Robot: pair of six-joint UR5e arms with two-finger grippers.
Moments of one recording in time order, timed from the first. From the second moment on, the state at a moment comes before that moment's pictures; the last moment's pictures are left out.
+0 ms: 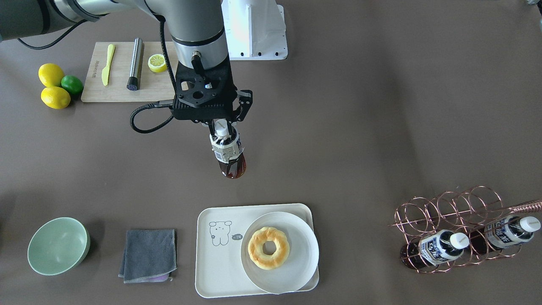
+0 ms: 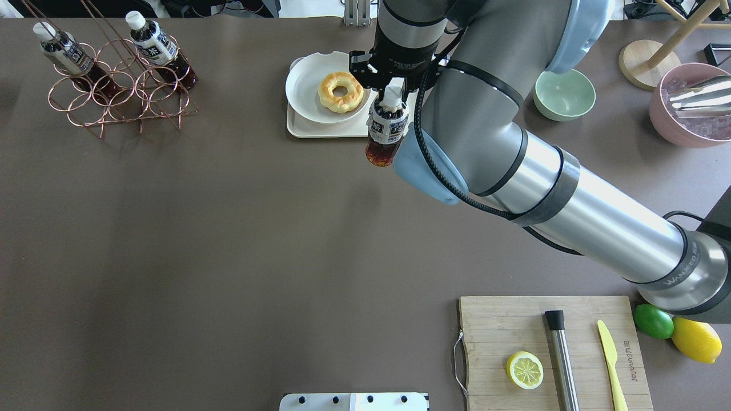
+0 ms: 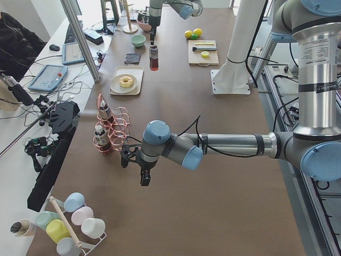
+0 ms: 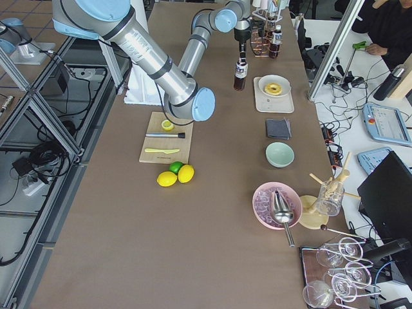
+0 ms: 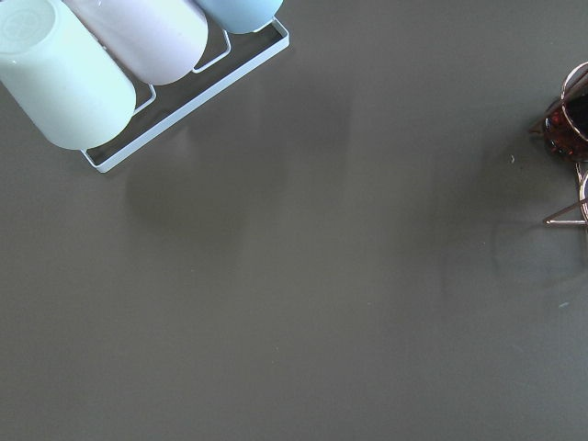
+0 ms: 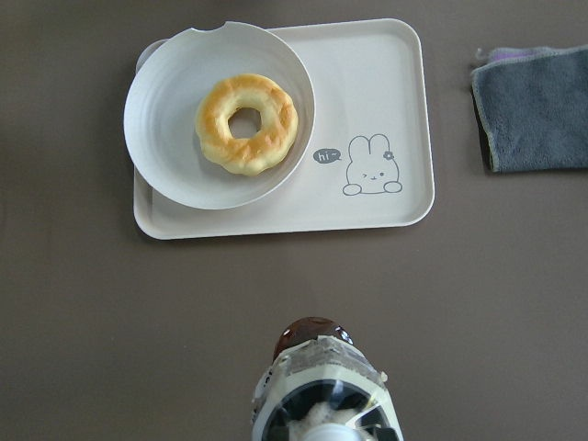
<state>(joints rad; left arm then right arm) -1.51 -1.46 -1.66 -2.03 -2.25 -0.49 0.77 -0.61 1.69 -1.89 1.95 1.05</state>
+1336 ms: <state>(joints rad) -1.50 -1.49 -1.64 -2.03 -2.25 -0.49 0.94 -0.44 1.04 -1.46 2.00 0.94</state>
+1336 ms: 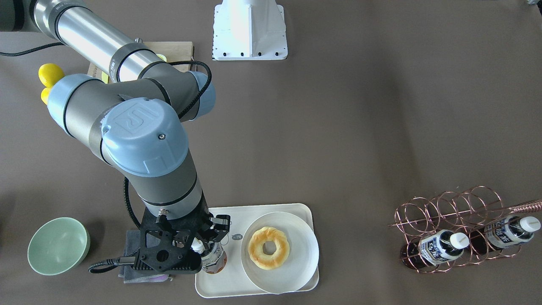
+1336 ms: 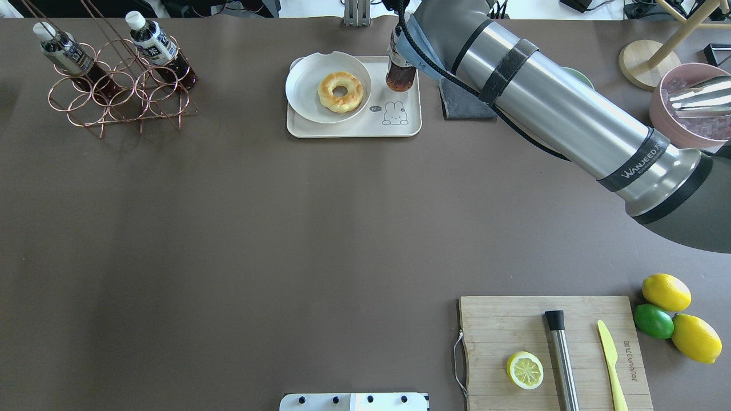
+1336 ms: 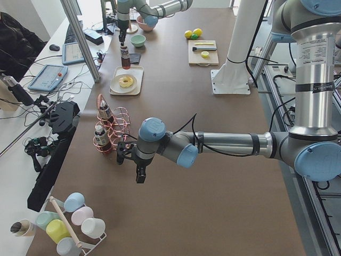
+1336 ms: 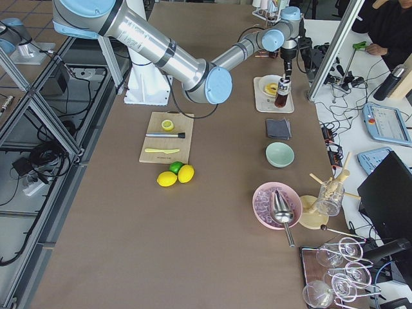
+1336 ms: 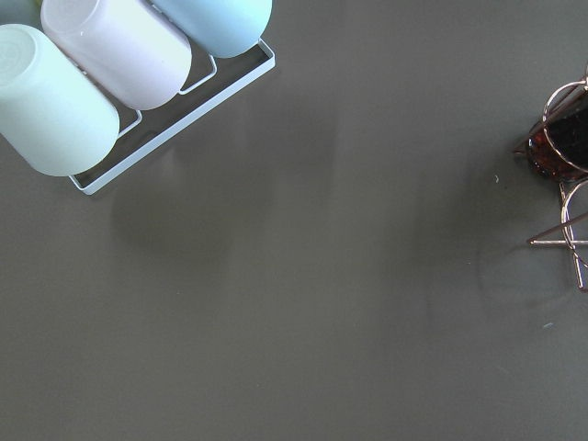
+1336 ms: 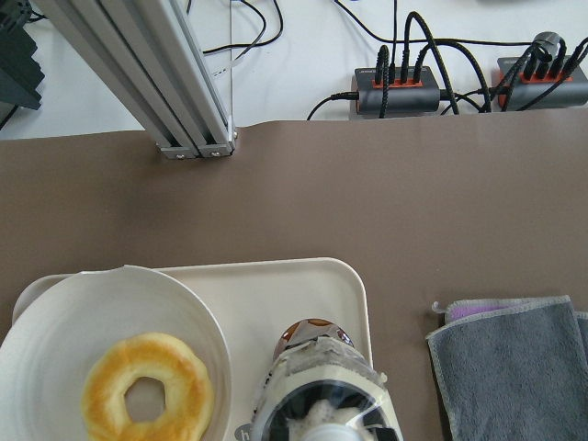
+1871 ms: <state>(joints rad) -1.50 -1.53 -1.63 -2.01 -2.25 -0.49 0.92 -0.44 1.01 -1.43 2.00 0.96</state>
